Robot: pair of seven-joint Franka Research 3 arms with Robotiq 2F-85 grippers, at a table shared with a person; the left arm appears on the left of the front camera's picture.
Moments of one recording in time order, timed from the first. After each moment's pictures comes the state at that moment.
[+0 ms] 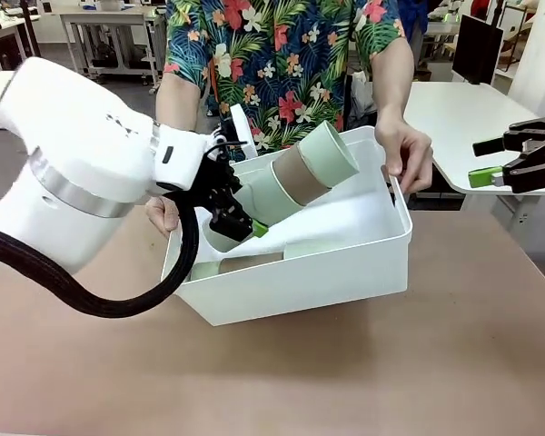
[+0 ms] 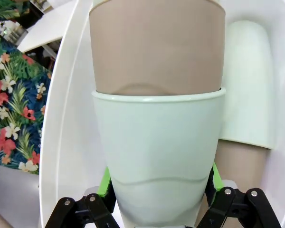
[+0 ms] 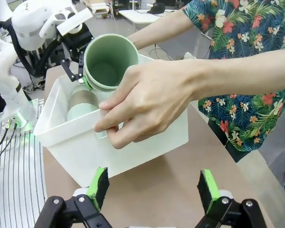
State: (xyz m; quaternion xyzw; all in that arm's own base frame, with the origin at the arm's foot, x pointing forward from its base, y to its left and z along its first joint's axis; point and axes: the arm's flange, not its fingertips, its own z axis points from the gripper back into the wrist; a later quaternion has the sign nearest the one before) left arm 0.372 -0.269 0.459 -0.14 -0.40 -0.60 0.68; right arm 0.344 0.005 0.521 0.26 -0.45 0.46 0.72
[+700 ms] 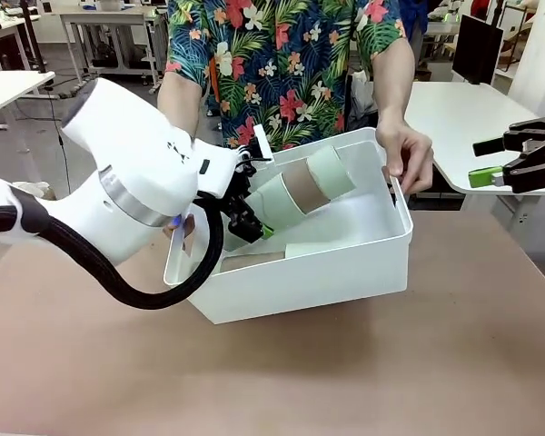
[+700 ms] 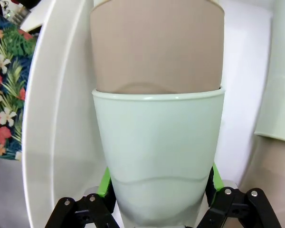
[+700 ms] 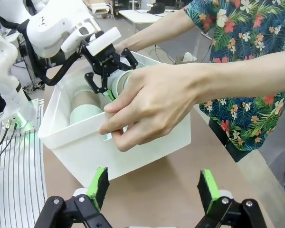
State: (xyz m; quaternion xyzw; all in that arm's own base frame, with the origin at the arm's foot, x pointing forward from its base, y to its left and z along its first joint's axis) left arm 0.420 -0.289 0.421 -0.09 -0.37 -0.59 0.71; right arm 0.344 0.005 0.521 0.26 -0.45 0.46 0.72
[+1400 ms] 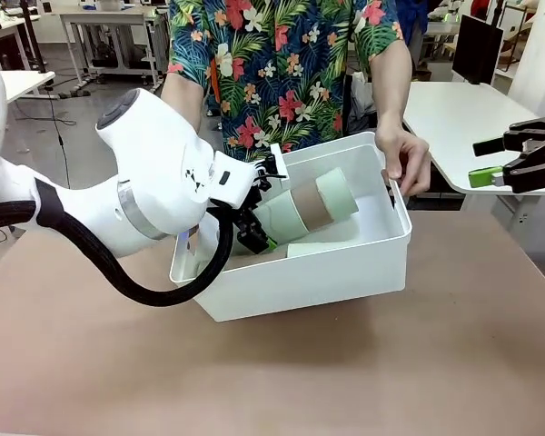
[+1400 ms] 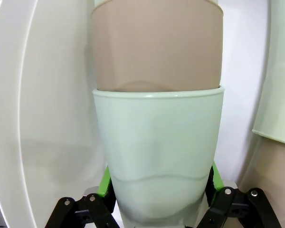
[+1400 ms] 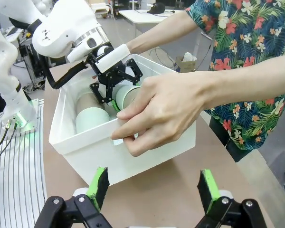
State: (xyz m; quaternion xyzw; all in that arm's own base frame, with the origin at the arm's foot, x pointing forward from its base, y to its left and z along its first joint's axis) left arm 0.430 -0.309 0.403 -0.07 -0.33 -0.61 0.72; right arm 0.344 0.005 0.521 0.26 -0.45 0.46 0.72
